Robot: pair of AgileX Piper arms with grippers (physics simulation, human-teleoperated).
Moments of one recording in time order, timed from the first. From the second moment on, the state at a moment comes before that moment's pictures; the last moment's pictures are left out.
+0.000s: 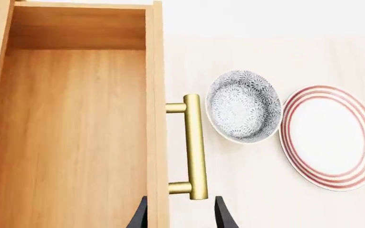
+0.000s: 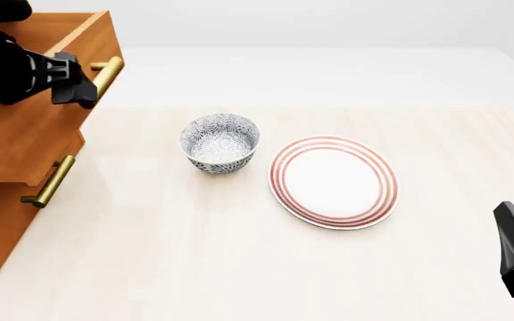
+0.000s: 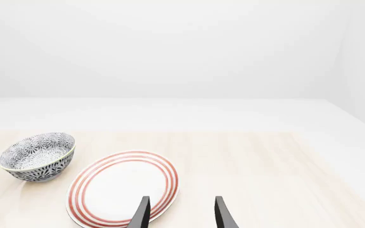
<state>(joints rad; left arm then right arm) -0.17 1.17 -1.14 0.82 -0.16 0.00 0.00 -0.01 0.00 0.00</state>
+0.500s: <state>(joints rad) -0.28 1.20 -1.17 0.82 -0.15 0.00 0.00 -0.01 0.00 0.00</state>
